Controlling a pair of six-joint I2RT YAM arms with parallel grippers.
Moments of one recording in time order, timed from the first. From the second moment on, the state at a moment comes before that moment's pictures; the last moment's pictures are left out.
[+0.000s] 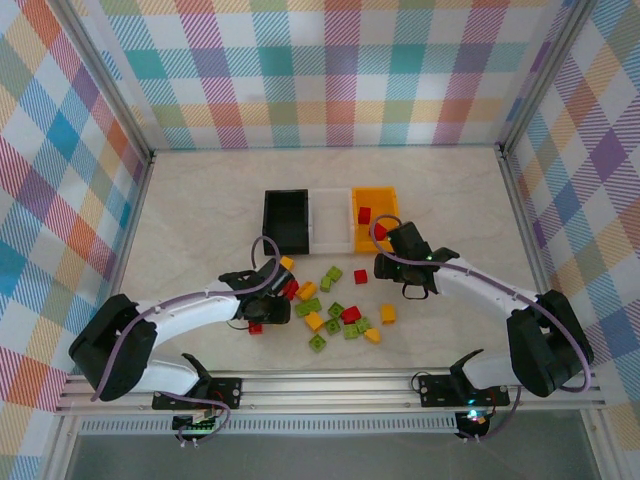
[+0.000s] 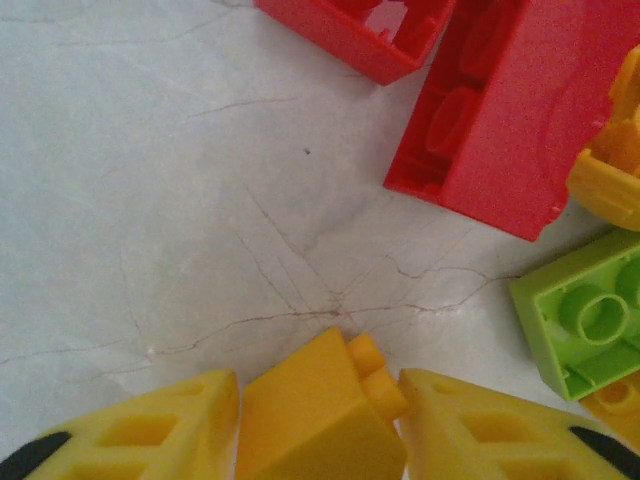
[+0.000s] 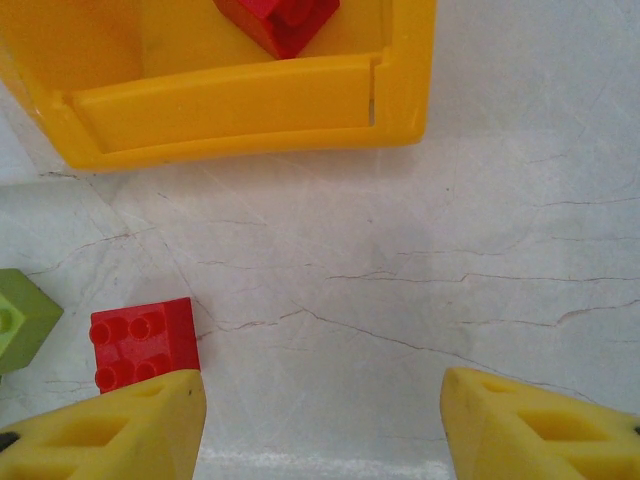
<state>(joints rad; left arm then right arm) -0.76 1.36 0.66 -0.58 -0.07 -0.71 0.54 1.35 0.76 -0.44 0.13 0.55</state>
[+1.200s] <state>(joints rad) -0.70 1.95 1.61 -0.63 -0.14 -0.57 0.54 1.33 0.75 -0.44 0.13 0.55</state>
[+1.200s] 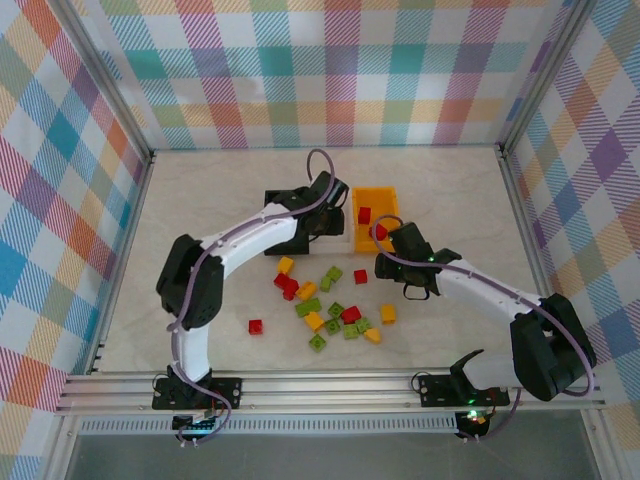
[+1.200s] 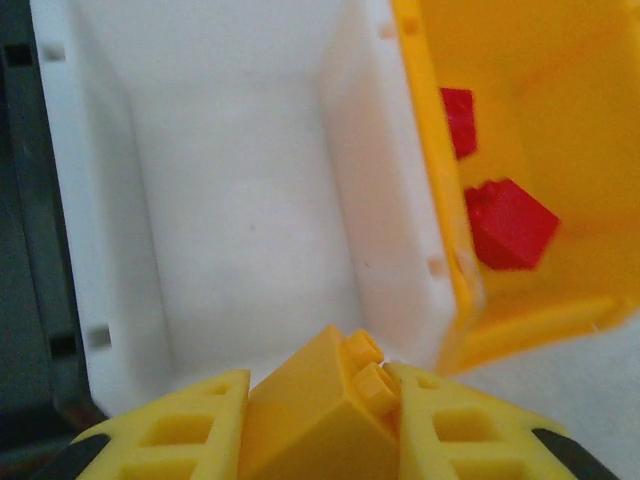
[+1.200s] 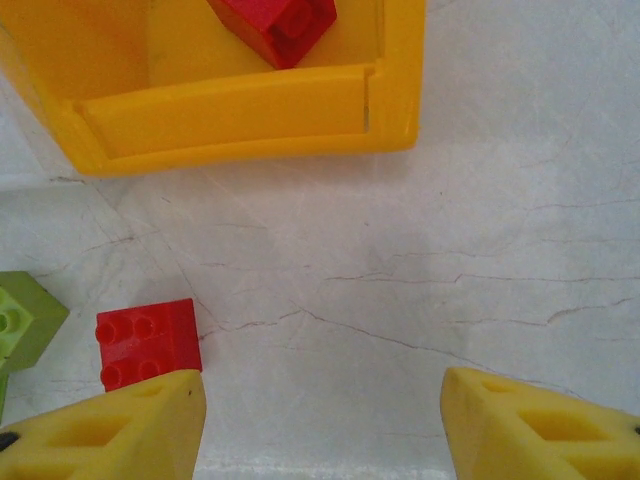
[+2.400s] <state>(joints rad) -0.70 1.24 0.87 -0.49 -0.02 -0.72 0.66 1.26 0.66 -0.68 -0.08 0.60</state>
